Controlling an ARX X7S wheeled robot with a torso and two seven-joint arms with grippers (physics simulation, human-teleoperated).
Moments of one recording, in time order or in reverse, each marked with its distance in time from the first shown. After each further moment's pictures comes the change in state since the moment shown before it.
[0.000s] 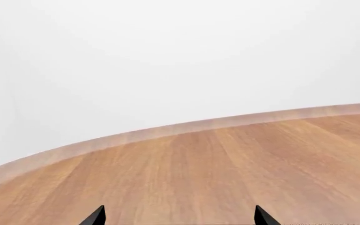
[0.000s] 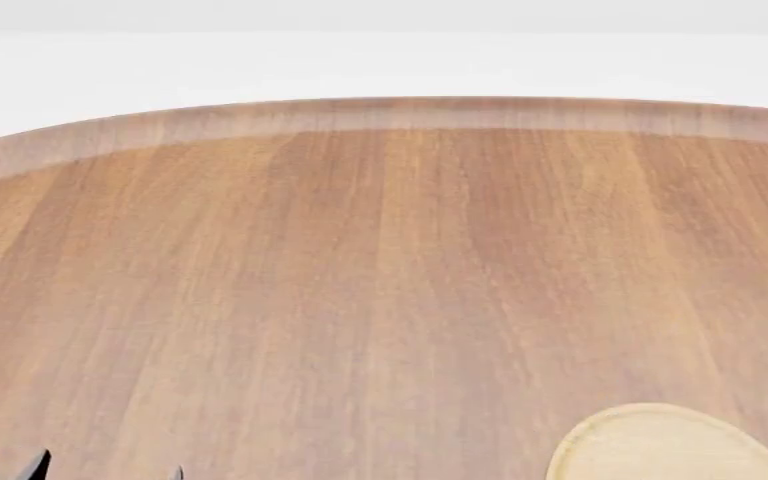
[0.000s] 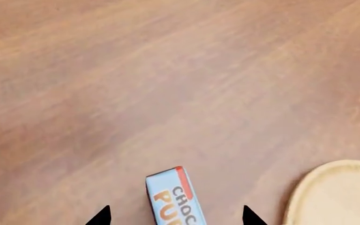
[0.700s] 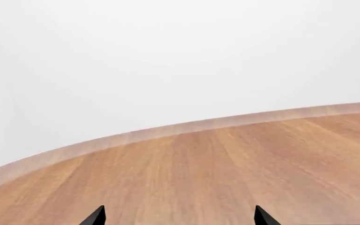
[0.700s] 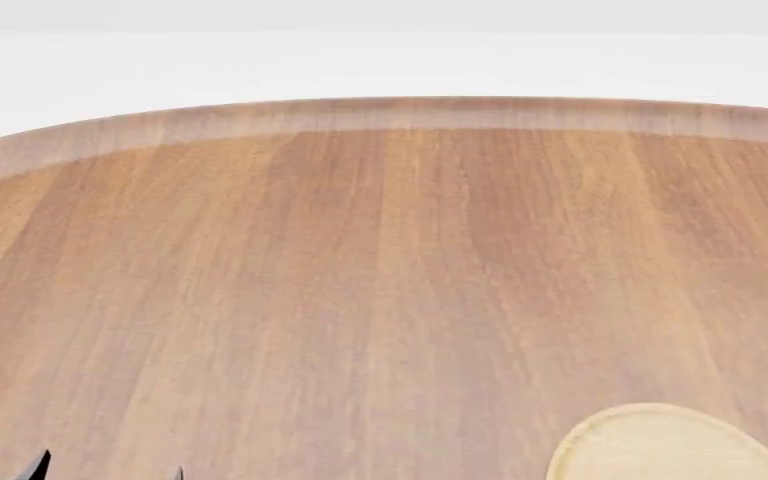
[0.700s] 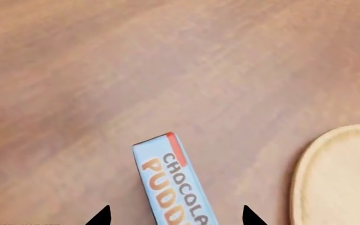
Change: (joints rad) left arm -0.004 -0.006 0.010 -0.003 0.001 0.001 -0.012; right arm -0.099 -0.020 -0.009 0.141 -0.055 -0.145 -0.001
